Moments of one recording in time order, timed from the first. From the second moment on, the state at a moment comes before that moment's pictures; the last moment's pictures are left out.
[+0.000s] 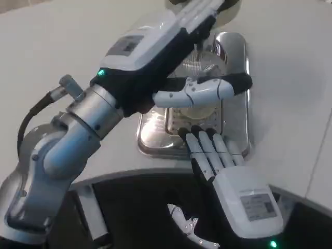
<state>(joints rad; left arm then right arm) -0.59 0.47 -0.17 -0.17 0.45 -0.16 -0.31 0.16 -0.17 0.47 -0.28 -1.11 0.02 -0.34</state>
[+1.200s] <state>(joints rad) -0.57 0.51 -0.19 -0.19 0.55 -0.17 -0.30 0.10 -0.07 0.38 -0.28 -0.96 0.02 -0.38</state>
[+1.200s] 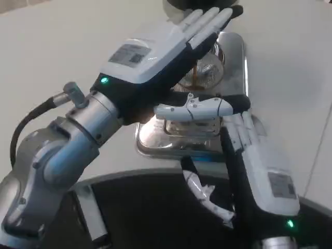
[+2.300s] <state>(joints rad) -0.58 0.51 -0.18 -0.15 0.55 -0.20 -0.29 -0.07 0.01 0.32 -0.10 -0.69 -0.01 -0.42</state>
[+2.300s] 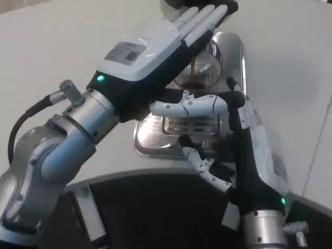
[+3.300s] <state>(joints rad) -0.31 0.52 0.03 -0.13 0.48 -0.06 -0.20 -0.20 0.01 0.26 -0.04 -0.62 0.00 -0.34</state>
